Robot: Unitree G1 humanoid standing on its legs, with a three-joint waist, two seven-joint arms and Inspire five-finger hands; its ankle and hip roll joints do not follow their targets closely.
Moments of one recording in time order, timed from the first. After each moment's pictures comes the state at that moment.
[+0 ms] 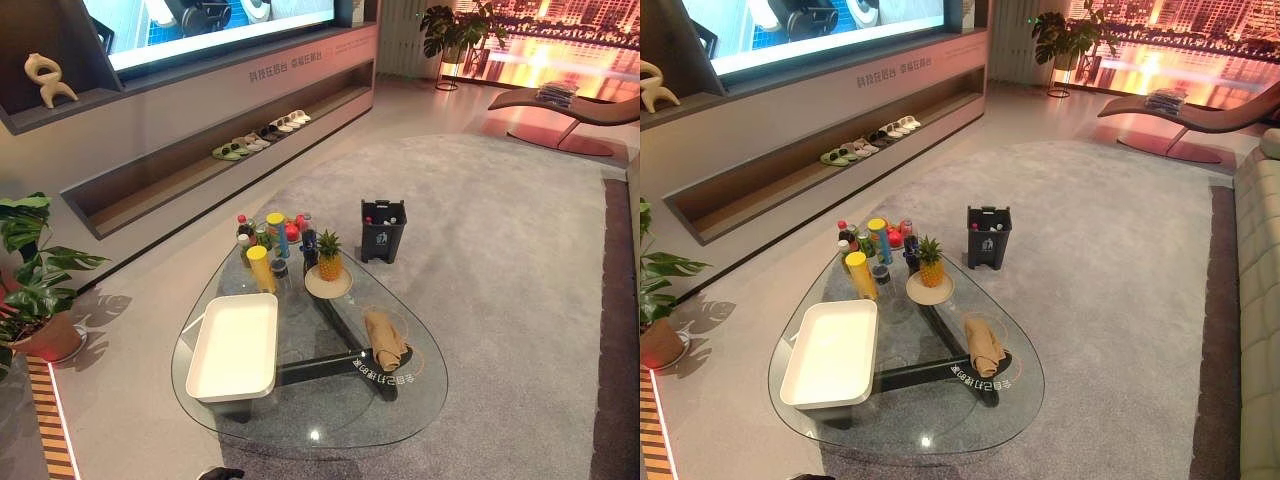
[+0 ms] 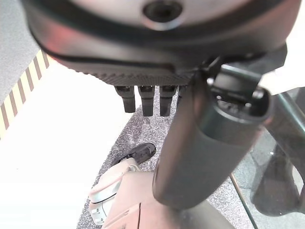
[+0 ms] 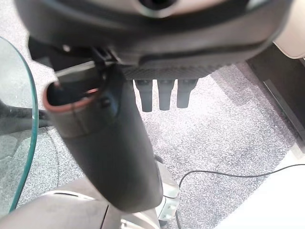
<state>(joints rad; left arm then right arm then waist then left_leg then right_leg) -0.04 0.30 -0.26 1.32 0.07 0.01 -0.10 -0.06 -0.27 0.20 1.39 -0.13 0.17 0.00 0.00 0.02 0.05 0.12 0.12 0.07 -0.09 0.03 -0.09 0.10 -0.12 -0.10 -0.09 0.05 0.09</state>
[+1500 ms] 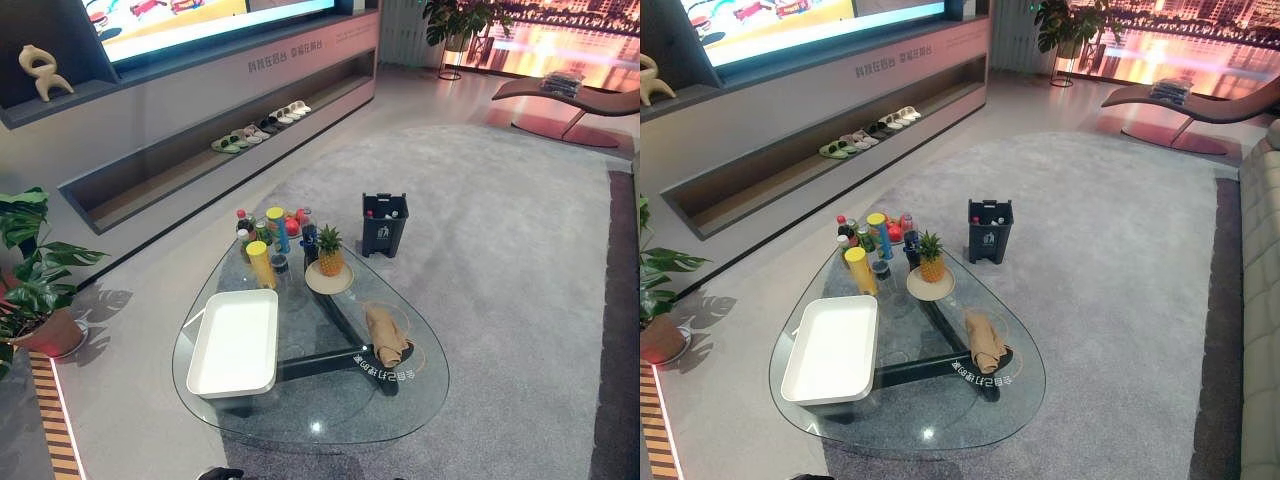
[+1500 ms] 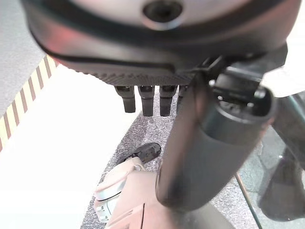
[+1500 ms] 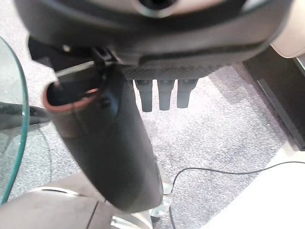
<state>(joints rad) -0.05 0.29 -0.25 1.29 0.04 0.01 -0.08 -0.07 -0.28 0.21 1.39 -0.13 0.18 0.00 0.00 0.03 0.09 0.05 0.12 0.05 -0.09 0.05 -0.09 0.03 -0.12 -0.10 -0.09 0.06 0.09</state>
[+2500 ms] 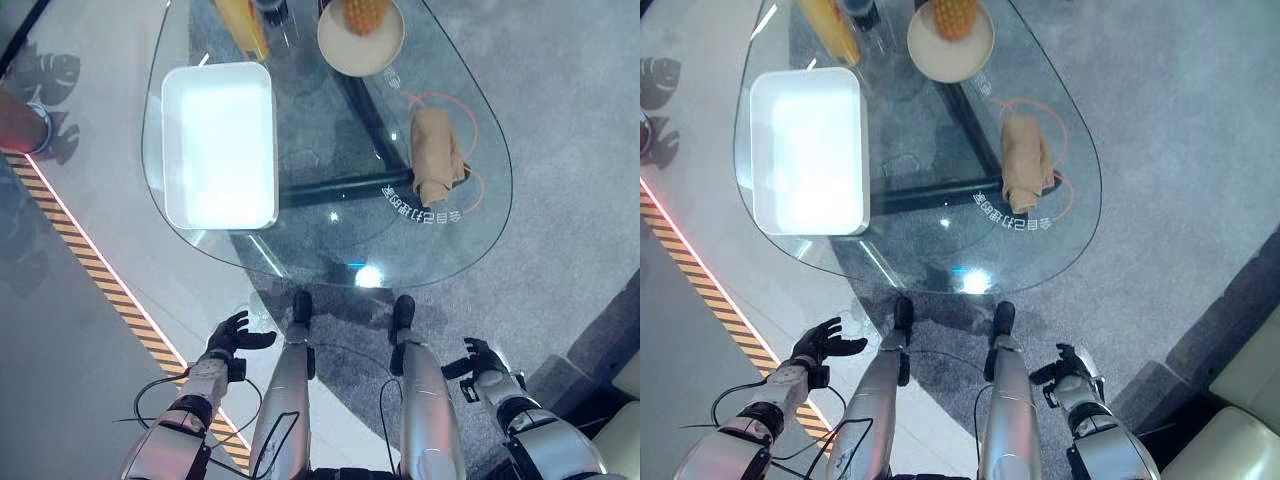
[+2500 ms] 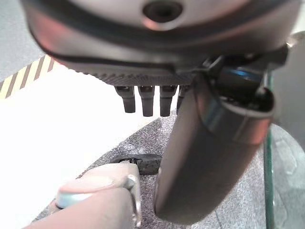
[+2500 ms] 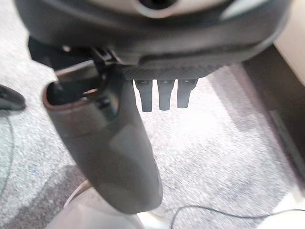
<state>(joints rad) -0.43 0.33 -0.22 1.17 -0.45 -0.07 0.07 -0.47 -0.36 0.24 1.27 0.01 0.07 -0.28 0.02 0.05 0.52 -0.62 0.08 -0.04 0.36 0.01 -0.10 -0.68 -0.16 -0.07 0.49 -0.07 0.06</state>
